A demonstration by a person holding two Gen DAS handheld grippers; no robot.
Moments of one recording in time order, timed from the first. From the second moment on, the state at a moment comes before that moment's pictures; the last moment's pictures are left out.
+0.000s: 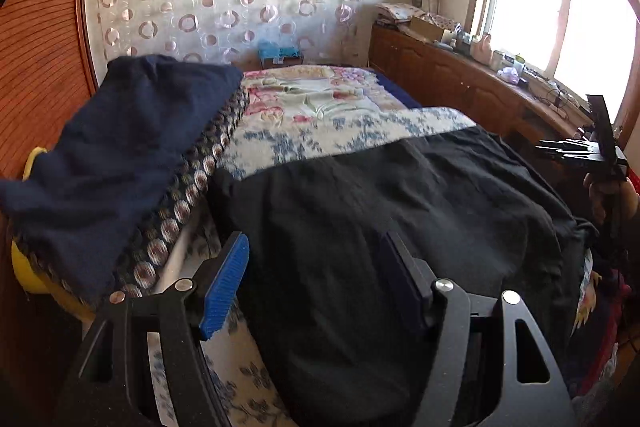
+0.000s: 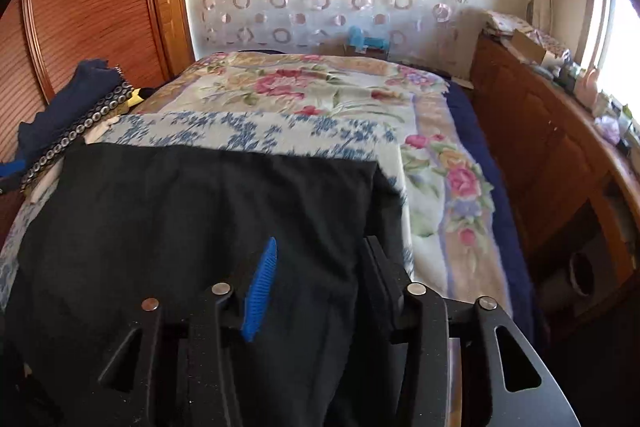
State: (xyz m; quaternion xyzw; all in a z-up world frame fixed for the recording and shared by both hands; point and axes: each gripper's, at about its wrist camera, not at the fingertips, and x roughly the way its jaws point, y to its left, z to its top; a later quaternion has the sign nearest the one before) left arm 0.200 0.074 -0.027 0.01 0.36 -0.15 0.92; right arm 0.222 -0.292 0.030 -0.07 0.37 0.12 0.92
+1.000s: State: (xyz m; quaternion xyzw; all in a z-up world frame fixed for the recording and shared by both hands) left arm 0.180 0.018 -0.096 0.08 0.42 -0.16 0.89; right arm 0.183 -0.304 -0.034 -0.05 0.38 0.11 0.92
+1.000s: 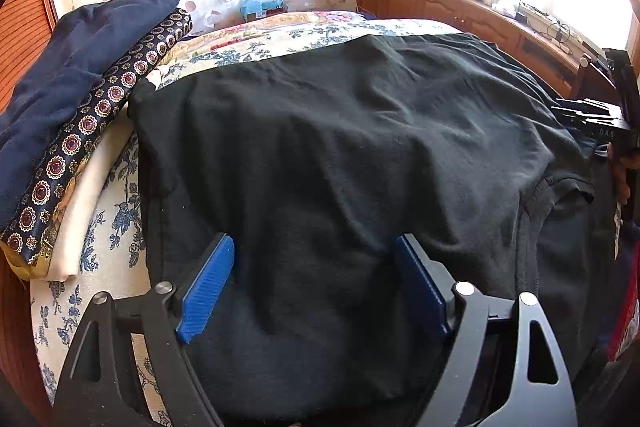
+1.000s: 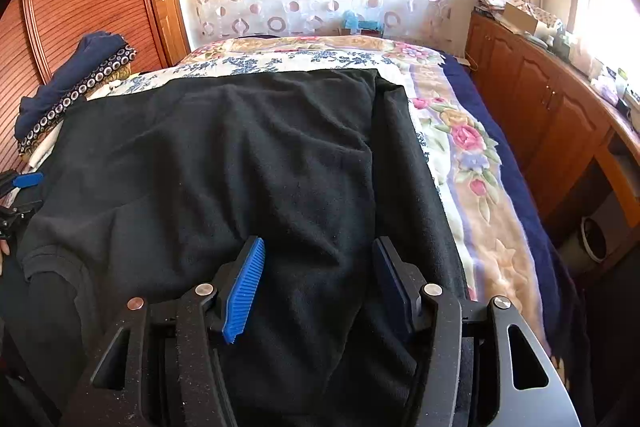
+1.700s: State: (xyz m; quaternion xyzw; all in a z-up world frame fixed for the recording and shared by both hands) left arm 0.122 0.093 -0.085 0.00 0.41 -0.13 0.90; right arm 0.184 -0.305 -0.035 -0.04 0.38 0.11 0.92
